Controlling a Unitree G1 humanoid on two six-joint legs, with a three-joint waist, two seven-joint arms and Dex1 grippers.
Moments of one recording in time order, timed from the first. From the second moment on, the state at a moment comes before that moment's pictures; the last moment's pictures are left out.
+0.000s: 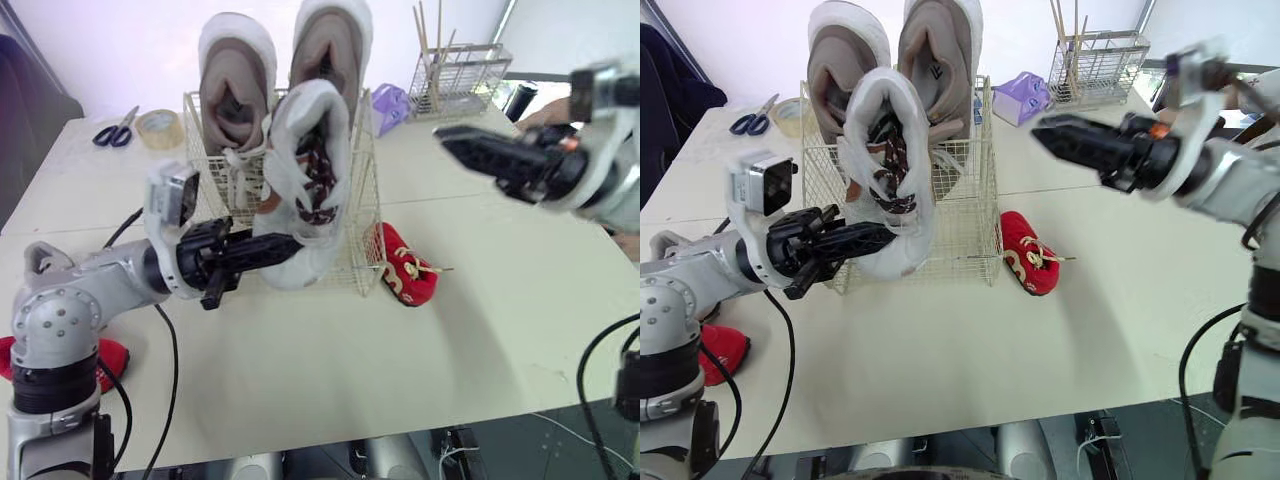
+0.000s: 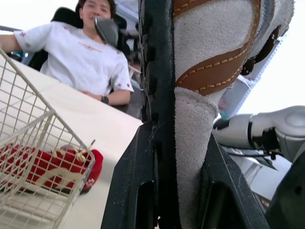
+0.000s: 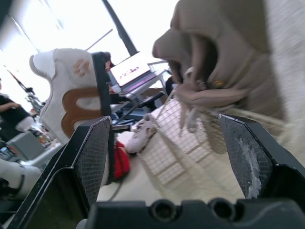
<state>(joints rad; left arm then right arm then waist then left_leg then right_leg) -0.43 0.61 0.27 -0.41 -1.41 1.00 -0.72 -0.70 -0.84 -0.25 -0.12 1.49 1.06 0.65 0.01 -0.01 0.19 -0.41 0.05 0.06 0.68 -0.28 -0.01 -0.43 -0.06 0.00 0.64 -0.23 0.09</state>
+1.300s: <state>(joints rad) -0.47 0.57 0.17 -0.34 -1.39 0.99 -0.80 -0.74 -0.61 -0.09 -0.28 1.54 1.07 0.53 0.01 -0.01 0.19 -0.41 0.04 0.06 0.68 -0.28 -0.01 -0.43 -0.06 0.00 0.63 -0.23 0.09</state>
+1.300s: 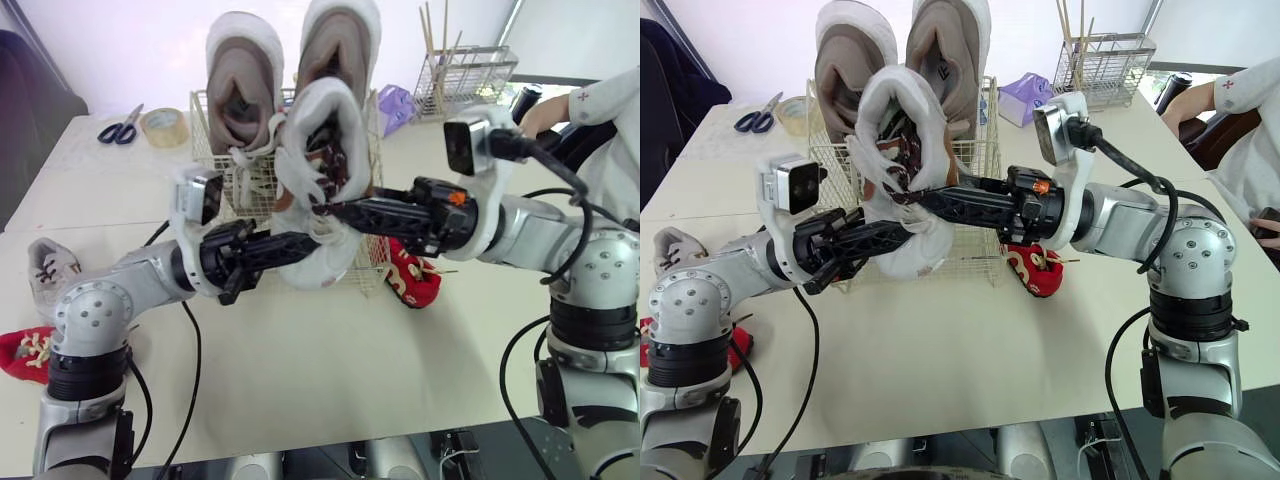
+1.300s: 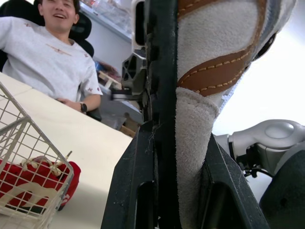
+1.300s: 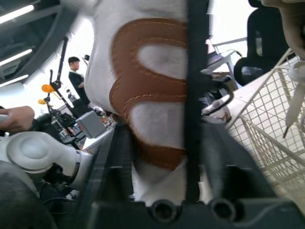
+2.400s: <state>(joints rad) -0.24 1.06 0.50 -0.49 -1.20 0.98 -0.82 -1.03 -0.58 0.05 0.35 0.58 0.24 1.33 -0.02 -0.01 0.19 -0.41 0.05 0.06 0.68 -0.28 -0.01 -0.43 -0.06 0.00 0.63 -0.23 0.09</state>
